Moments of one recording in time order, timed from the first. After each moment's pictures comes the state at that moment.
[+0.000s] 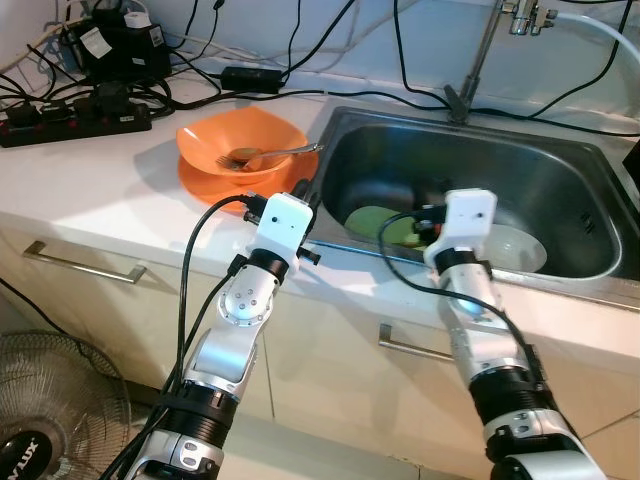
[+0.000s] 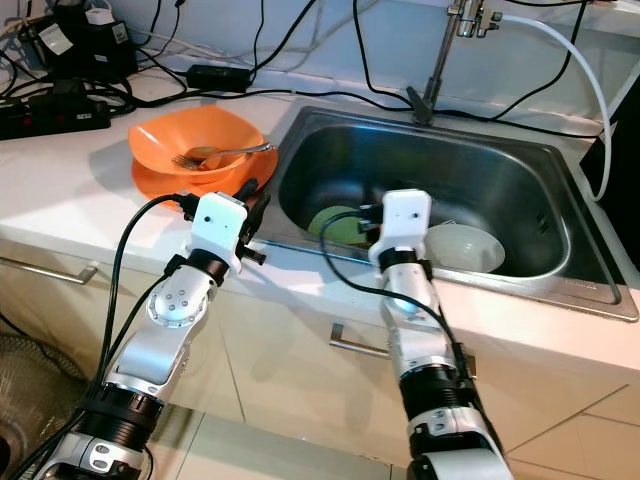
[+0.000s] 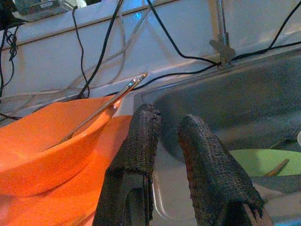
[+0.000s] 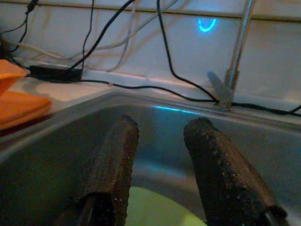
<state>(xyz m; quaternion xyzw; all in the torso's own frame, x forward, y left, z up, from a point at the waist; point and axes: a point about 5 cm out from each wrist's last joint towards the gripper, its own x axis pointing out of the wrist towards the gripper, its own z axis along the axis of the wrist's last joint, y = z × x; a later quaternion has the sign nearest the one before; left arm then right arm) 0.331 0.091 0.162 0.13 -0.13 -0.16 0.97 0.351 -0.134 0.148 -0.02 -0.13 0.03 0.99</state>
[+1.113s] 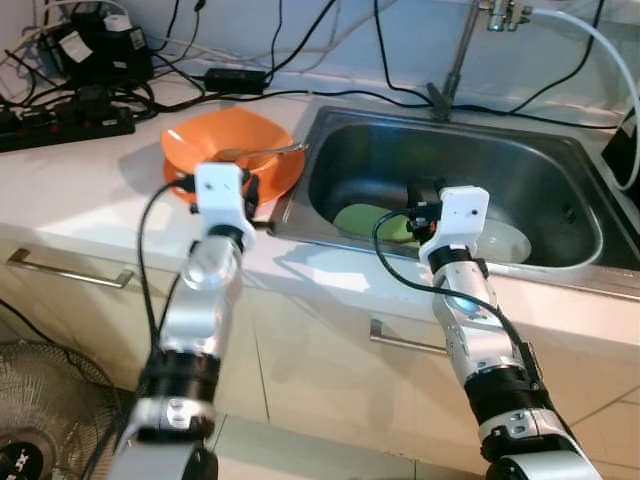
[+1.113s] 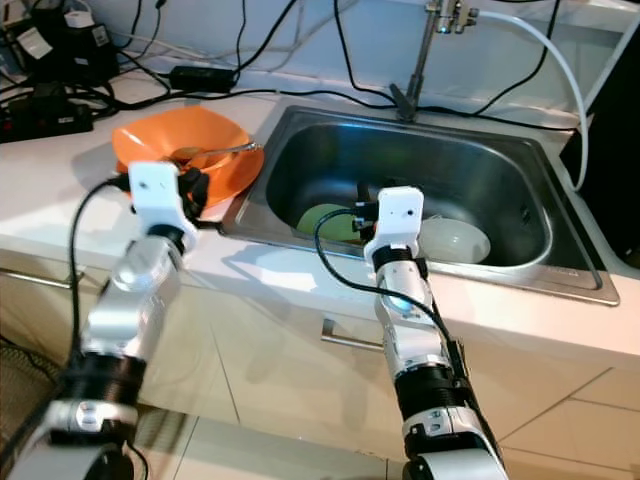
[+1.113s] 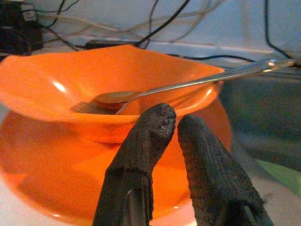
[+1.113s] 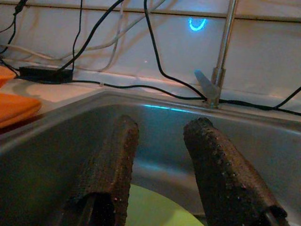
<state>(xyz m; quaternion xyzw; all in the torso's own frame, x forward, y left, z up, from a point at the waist) 0.362 0.147 0.177 -0.01 -0.02 -0.01 1.00 0.352 -0.131 0.151 -0.01 -0.12 0.03 0.99</state>
